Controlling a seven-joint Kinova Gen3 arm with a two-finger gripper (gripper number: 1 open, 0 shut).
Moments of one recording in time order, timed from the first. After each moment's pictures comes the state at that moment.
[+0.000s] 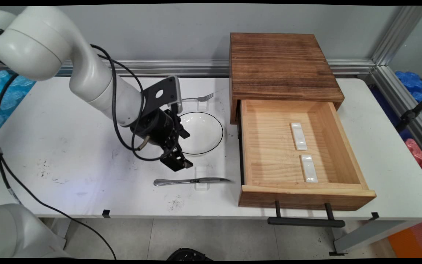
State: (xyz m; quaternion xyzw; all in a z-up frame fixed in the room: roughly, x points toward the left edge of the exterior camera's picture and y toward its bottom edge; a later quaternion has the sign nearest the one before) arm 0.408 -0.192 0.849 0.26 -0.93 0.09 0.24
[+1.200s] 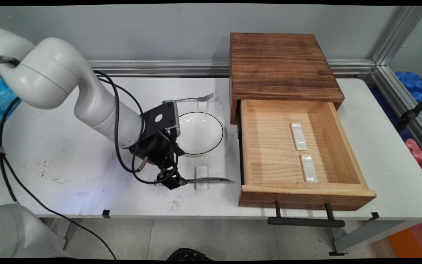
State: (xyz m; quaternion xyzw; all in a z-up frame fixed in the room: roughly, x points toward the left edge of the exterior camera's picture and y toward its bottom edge) arm 0.406 -0.173 0.805 0.27 -0.94 0.07 0.21
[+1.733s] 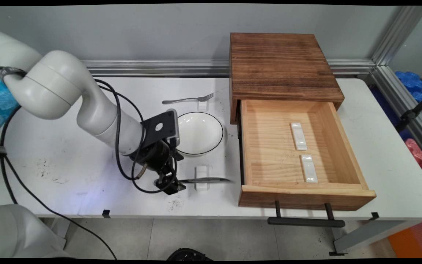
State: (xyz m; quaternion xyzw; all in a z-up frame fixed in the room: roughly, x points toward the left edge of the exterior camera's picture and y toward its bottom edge) arm 0.405 -0.168 0.788 0.26 -0.94 0.07 0.20
